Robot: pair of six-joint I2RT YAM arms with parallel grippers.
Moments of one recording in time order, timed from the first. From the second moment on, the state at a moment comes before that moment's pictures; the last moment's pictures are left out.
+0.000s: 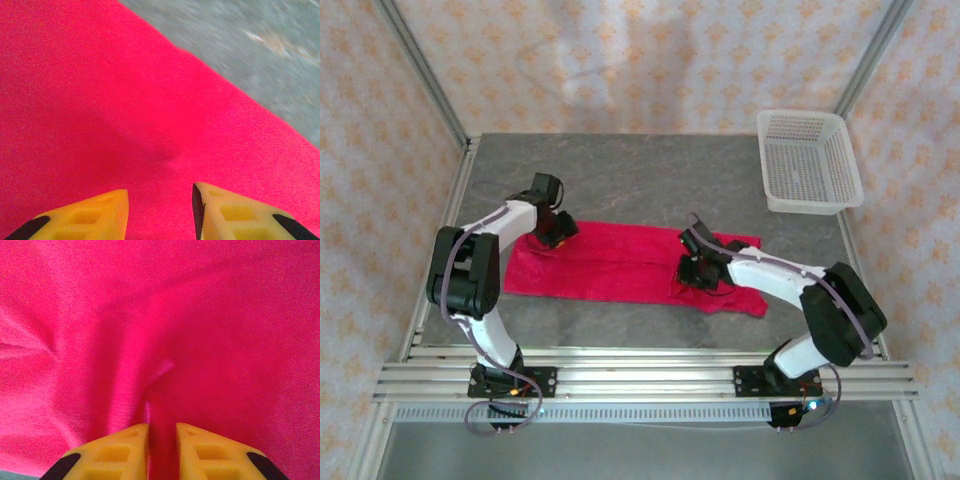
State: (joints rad) left arm -0.07 1.79 1.12 -0.58 0.14 -0.70; right arm 0.65 1.49 0.78 -0.46 -0.08 0.86
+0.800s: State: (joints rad) left arm -0.01 1.51 1.03 -0.57 0.14 -0.71; right arm 0.47 1.38 0.87 -0.64 0.03 0.76
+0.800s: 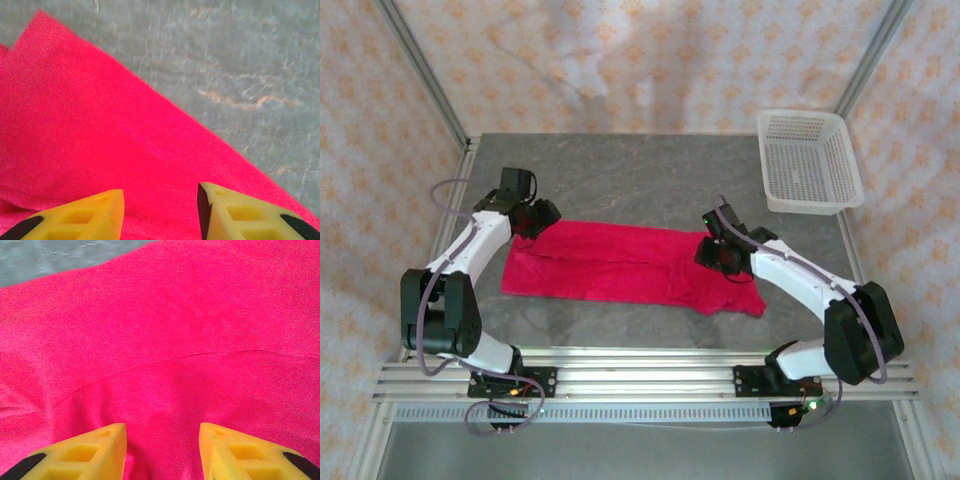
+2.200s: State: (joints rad) left arm 0.15 1.38 0.97 -0.63 0.21 -0.72; right arm 0.35 1.55 0.81 -0.61 0.08 0.66
